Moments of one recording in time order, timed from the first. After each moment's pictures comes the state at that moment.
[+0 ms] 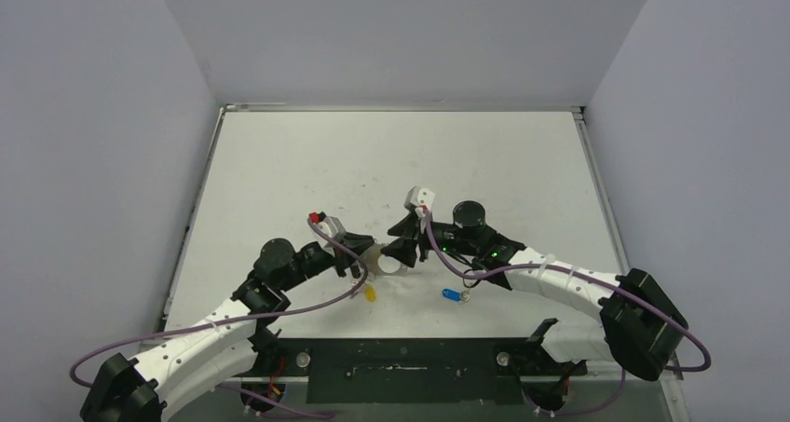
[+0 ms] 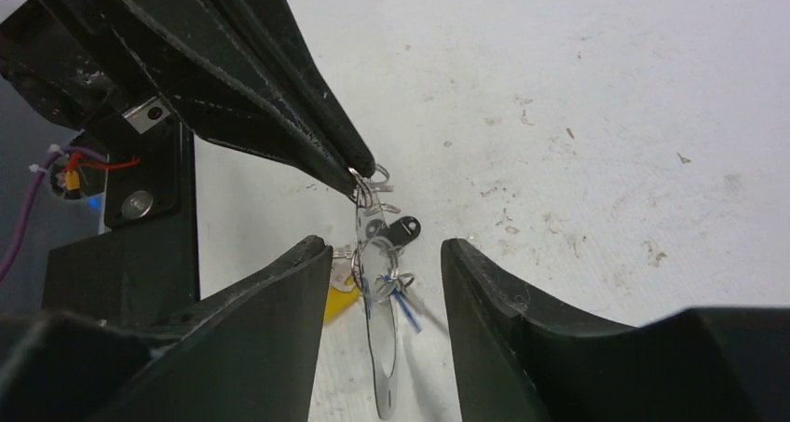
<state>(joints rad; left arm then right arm) -0.69 0.76 0.30 0.47 0.32 -0.10 0.80 1.28 0.62 0.44 -0.53 0.02</state>
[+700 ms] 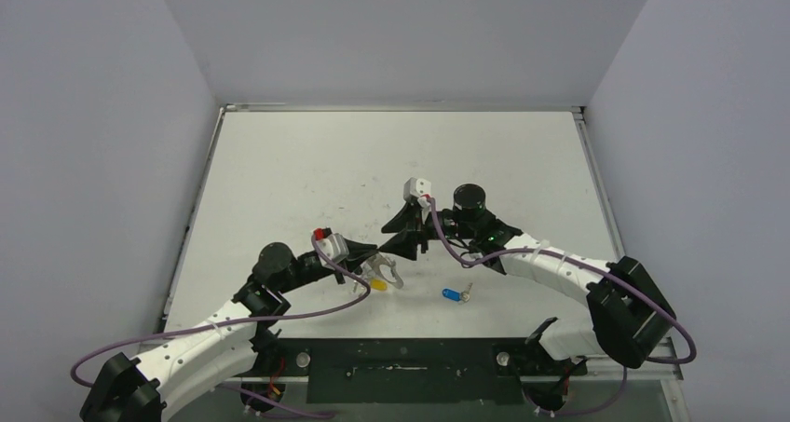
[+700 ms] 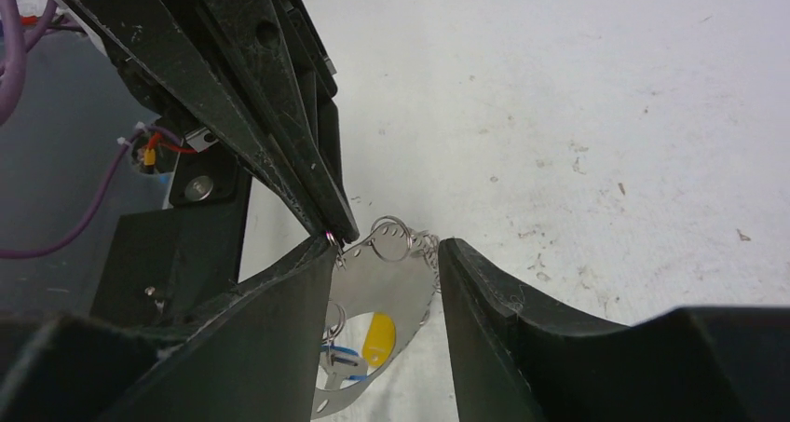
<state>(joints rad) -0.69 0.75 0.24 0.55 0.48 0.06 0.71 1.34 0.71 0.45 -0.80 -0.01</state>
